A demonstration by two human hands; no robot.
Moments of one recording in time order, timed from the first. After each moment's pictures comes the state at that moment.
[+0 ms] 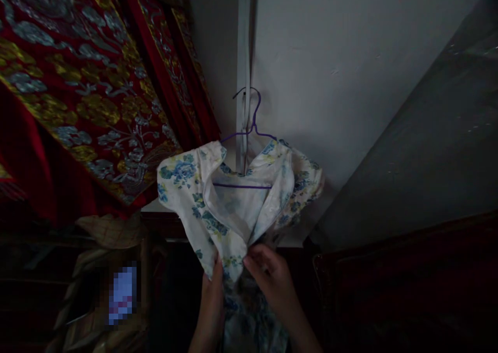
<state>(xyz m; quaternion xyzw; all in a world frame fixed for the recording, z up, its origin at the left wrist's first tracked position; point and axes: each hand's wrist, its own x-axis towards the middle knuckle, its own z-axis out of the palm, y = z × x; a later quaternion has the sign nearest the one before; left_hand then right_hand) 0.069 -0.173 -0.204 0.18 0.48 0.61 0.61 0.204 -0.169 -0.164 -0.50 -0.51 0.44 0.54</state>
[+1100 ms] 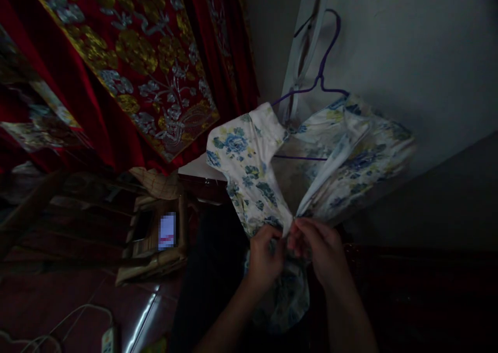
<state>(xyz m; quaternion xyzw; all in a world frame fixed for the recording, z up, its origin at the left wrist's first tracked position) 0.110 -0.171 -0.222 0.59 0.51 0.54 0.34 0.228 -0.151 -0.143 -0.51 -0.41 0.55 0.51</state>
